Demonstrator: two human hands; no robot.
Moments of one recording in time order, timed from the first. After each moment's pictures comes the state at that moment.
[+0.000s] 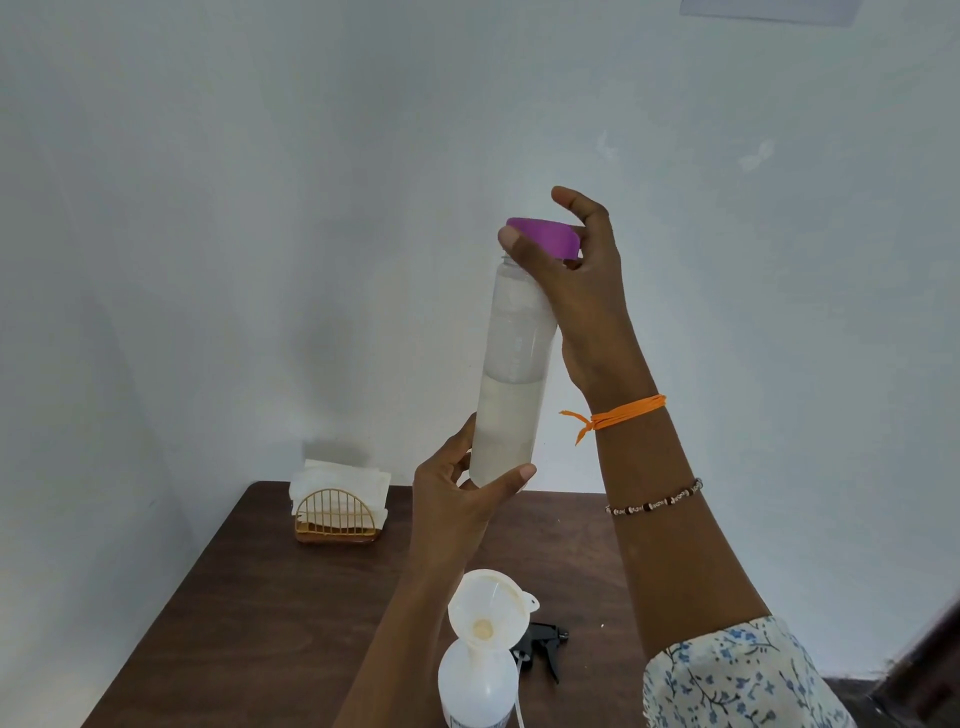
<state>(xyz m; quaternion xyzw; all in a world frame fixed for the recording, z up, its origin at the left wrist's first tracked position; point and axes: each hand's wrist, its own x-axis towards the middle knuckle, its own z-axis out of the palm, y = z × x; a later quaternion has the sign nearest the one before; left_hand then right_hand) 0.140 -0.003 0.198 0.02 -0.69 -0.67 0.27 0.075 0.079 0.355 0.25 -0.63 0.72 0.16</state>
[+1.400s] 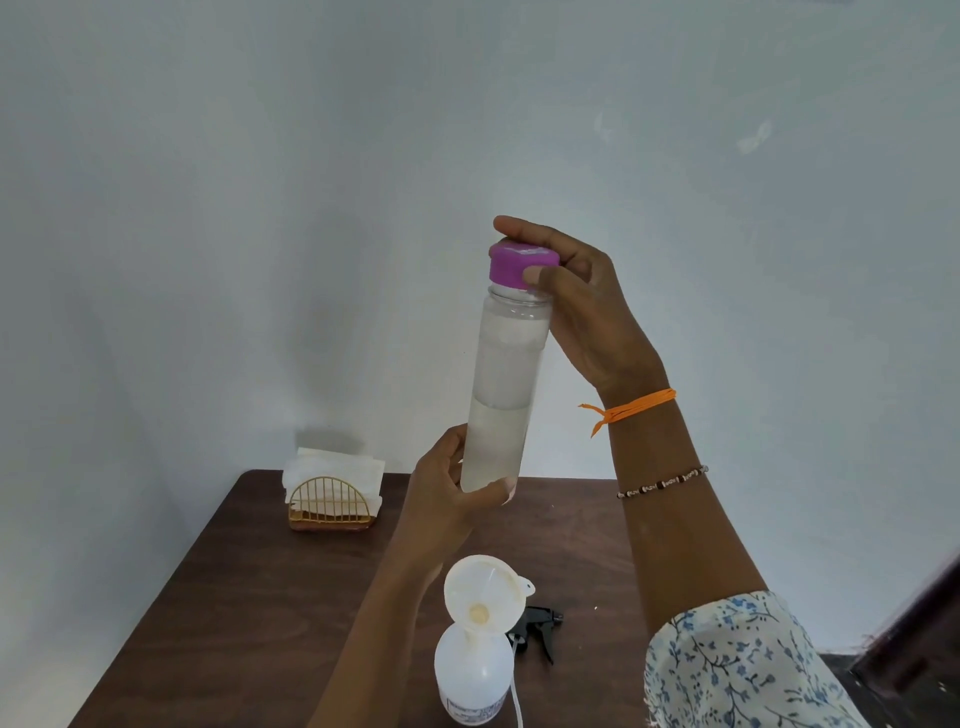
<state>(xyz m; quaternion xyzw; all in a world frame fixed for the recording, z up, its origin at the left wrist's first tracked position) 0.139 -0.021 0.184 0.00 -0.76 -0.63 0.16 0.052 0.095 0.332 0.40 -0.57 0.71 0.03</state>
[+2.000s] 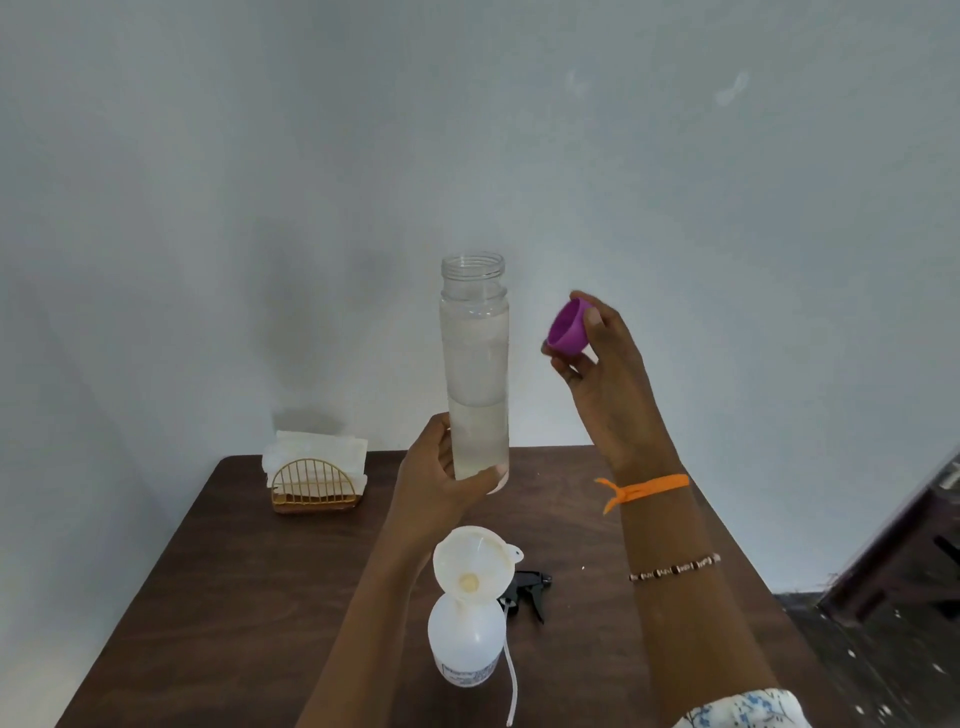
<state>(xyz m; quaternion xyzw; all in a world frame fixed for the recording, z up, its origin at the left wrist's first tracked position) 0.135 -0.018 0.169 0.00 -0.77 -0.62 0.15 0.060 0.137 0.243 0.18 -0.52 0.83 0.03</state>
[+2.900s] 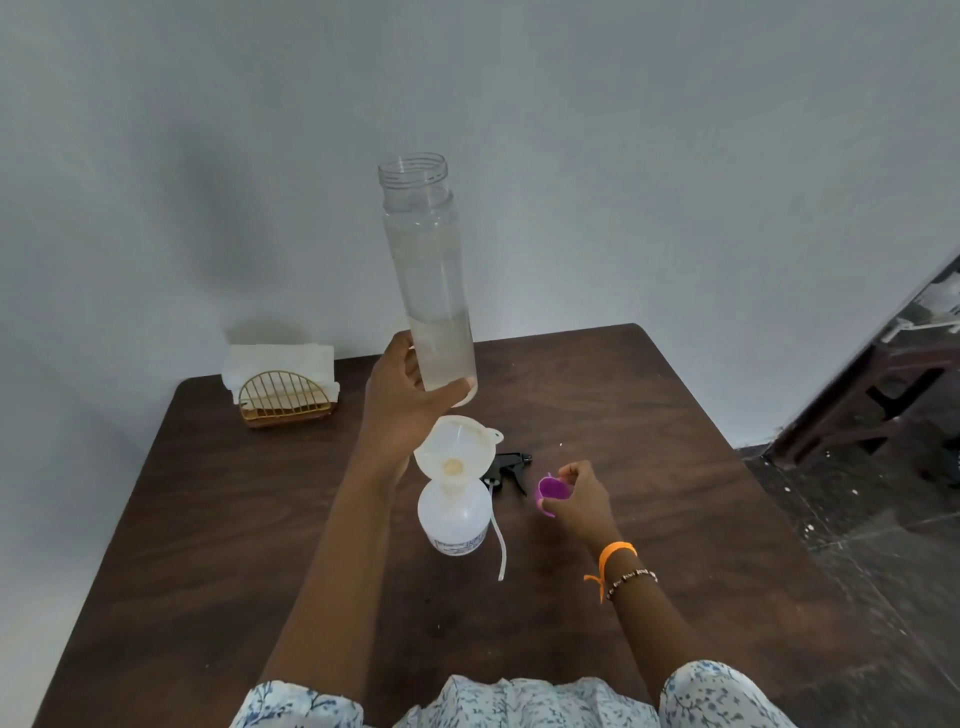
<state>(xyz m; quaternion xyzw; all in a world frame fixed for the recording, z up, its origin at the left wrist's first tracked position) 0.134 -0.021 0.139 0.05 -0.77 -0.63 0.10 0.125 0.189 -0.025 -0.13 -0.87 0.47 -0.08</state>
